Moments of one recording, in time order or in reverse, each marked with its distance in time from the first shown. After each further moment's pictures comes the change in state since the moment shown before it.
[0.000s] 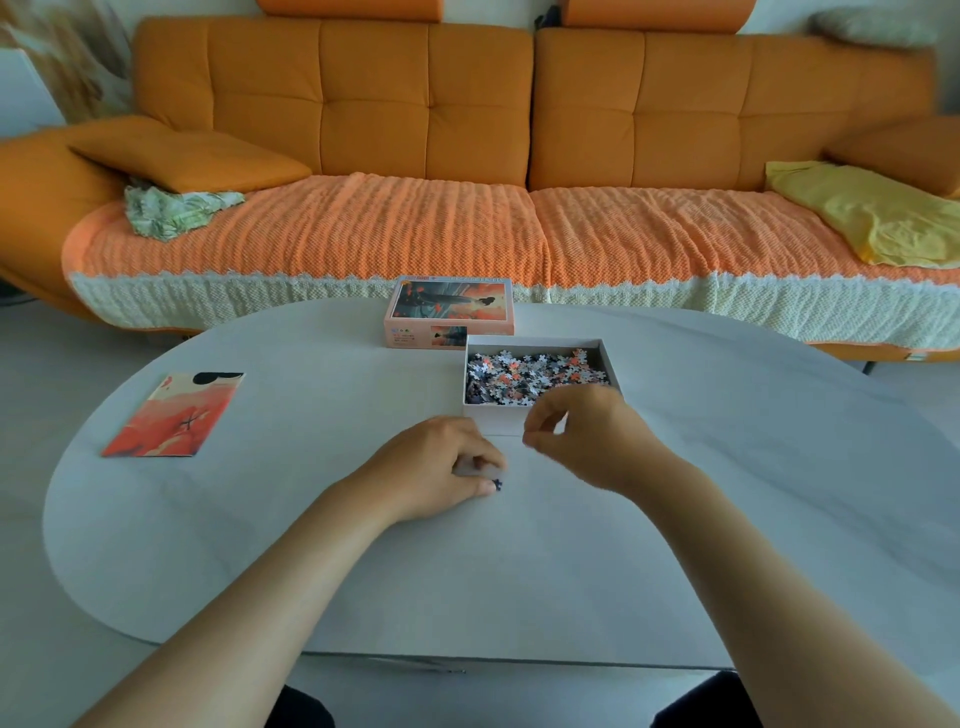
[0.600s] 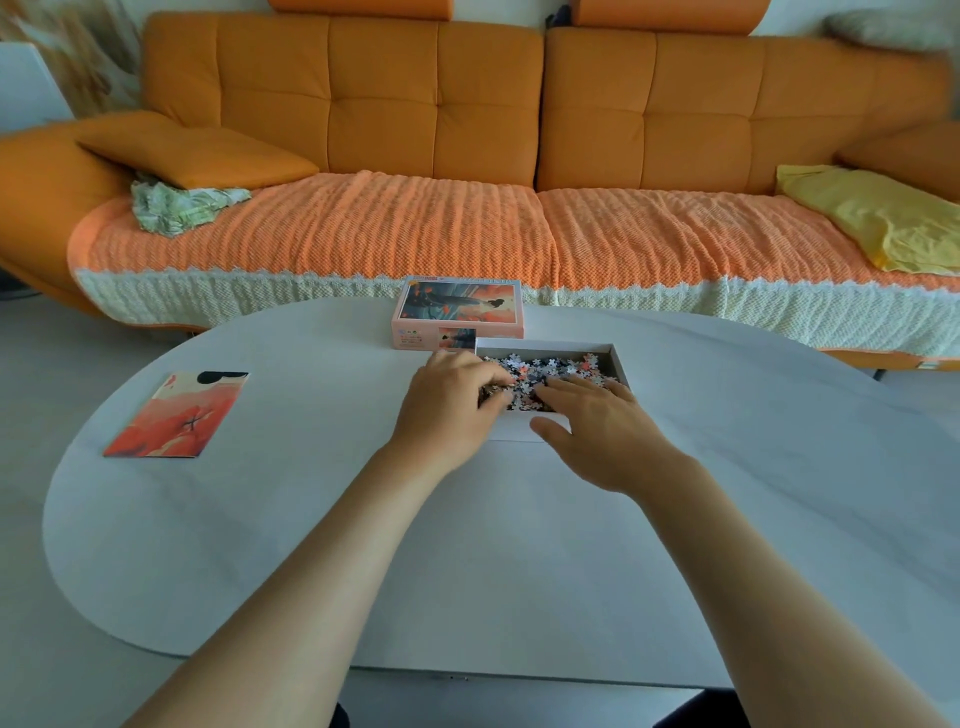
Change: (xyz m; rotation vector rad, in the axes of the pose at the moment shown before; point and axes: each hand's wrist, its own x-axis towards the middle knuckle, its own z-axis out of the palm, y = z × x) left_hand 0.049 0.002 -0.007 0.132 0.479 -0.014; right_hand 0.020 0.016 0.010 -0.433 -0.051 -0.073
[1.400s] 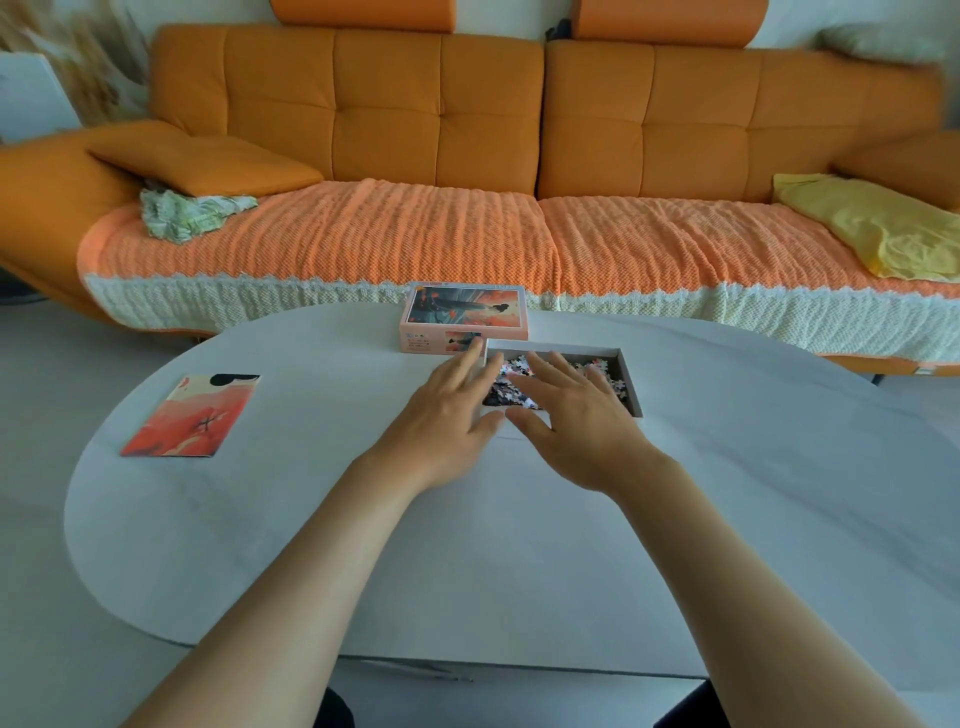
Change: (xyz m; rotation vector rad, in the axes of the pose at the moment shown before) left_hand -0.020 -0.004 -0.025 0.067 -0.333 -0.027; right_hand 0.000 -0.030 -0.006 0.079 0.088 -0.083
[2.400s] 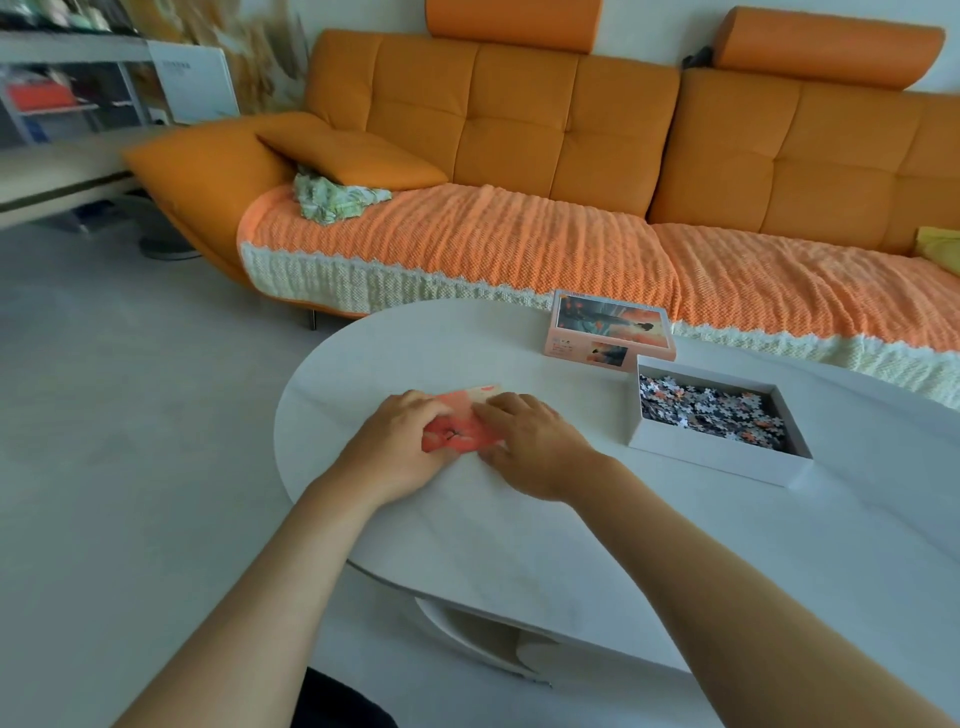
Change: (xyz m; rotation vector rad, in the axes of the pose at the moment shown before) left_hand -0.124 -0.159 -0.045 -0.121 0.237 -0.245; right_hand 0.068 -0.159 0.084 -0.033 -0.178 -0.290
